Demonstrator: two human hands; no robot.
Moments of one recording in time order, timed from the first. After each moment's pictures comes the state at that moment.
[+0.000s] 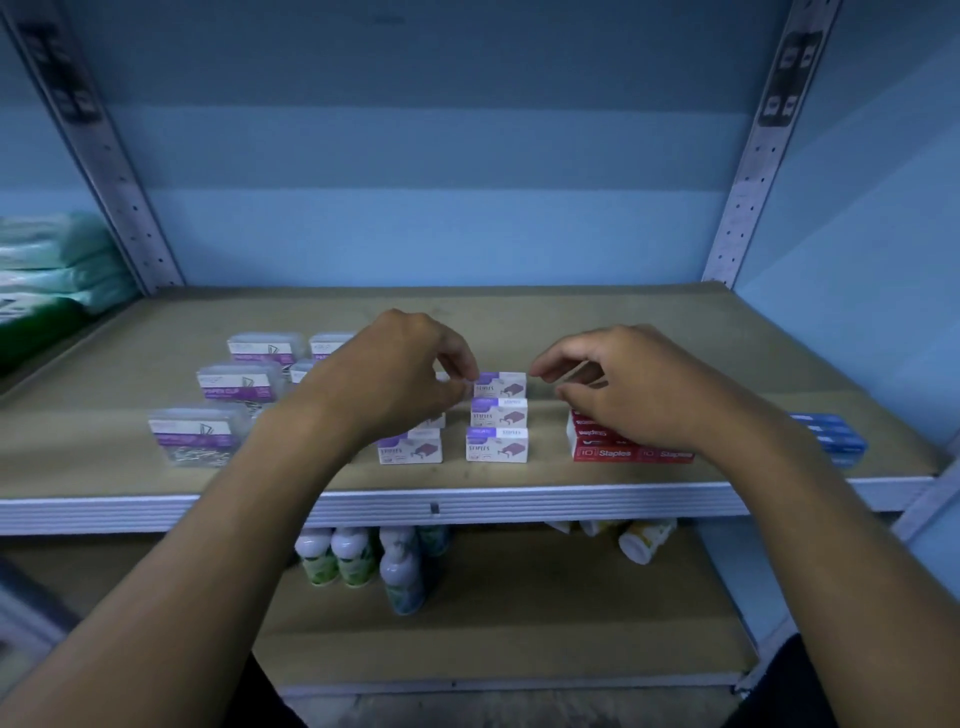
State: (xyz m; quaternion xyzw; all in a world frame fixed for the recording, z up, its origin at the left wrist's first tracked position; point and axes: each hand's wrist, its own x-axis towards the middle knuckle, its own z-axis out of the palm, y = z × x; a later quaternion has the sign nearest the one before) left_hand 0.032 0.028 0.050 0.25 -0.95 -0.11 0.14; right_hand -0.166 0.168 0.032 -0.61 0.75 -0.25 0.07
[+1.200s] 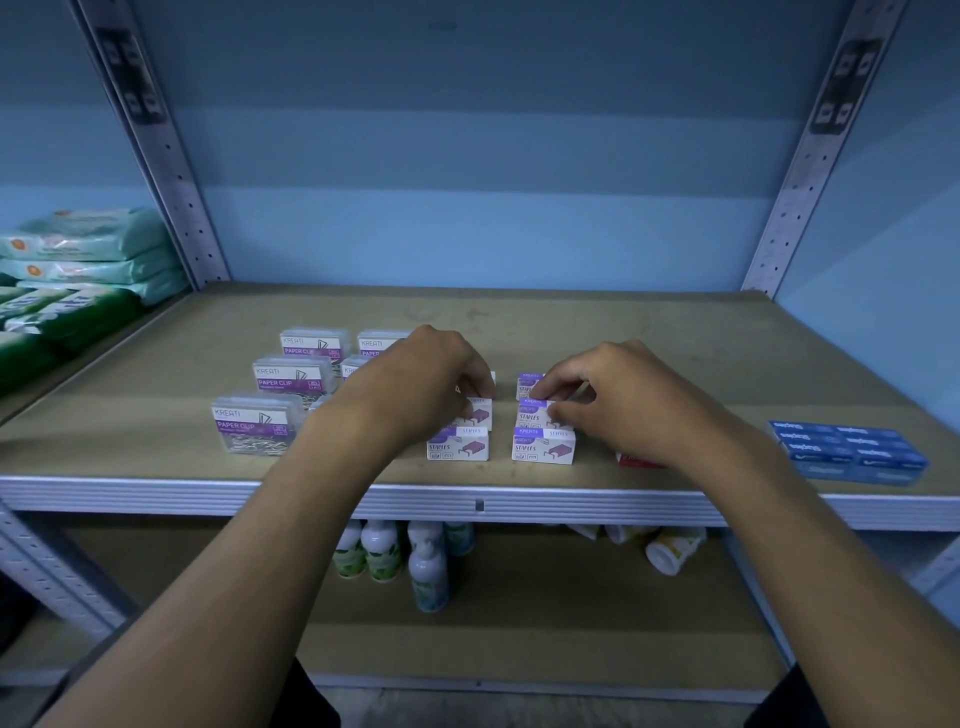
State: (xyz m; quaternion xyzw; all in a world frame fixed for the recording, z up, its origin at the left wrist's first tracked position) left_hand 0.048 0.012 0.035 0.30 -0.94 -0.12 0.11; right_hand -0.136 0.134 0.016 -0.61 0.76 -0.23 0.06
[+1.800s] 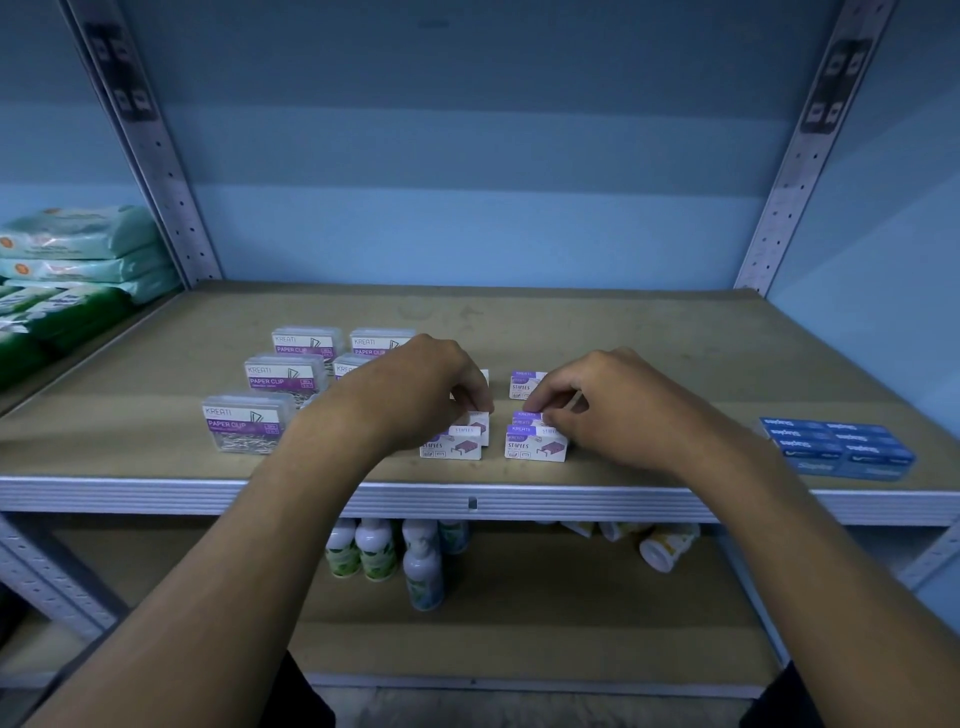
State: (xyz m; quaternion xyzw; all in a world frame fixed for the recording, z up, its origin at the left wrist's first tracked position) left_hand 0.051 0.019 0.036 0.28 -0.95 -0.14 0.08; right_hand -0.130 0.140 0.016 -0.61 0.76 -0.21 0.08
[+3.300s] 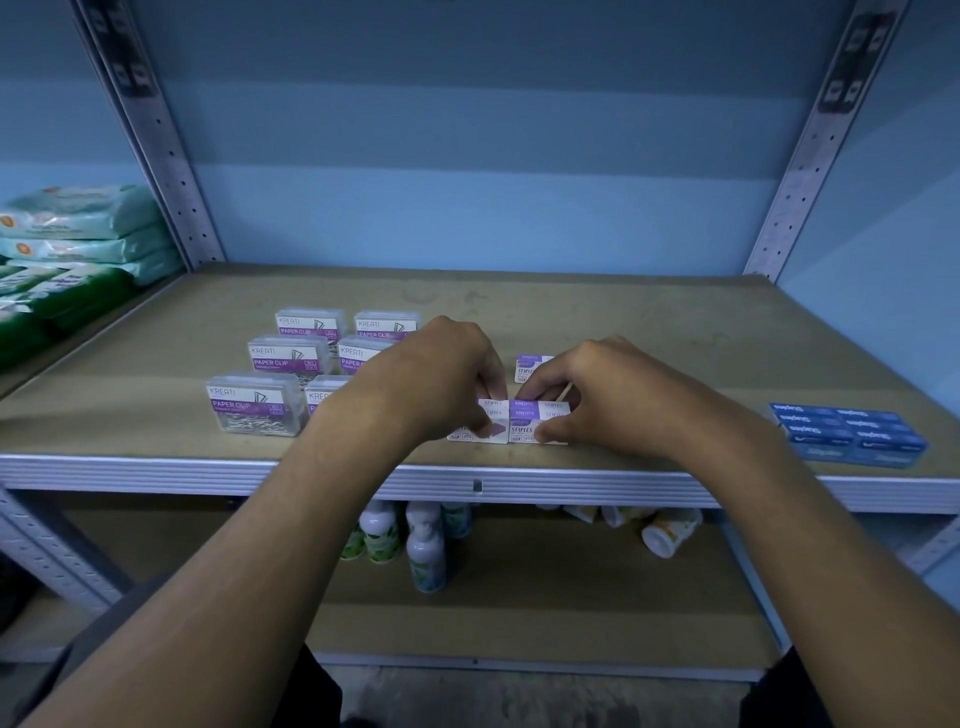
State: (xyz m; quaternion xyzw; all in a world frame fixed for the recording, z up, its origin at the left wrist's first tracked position) left_hand 0.046 0.039 0.042 0.30 -0.94 -0.12 0.06; right_hand -0.122 0.136 0.018 -0.66 0.73 -0.15 0.06
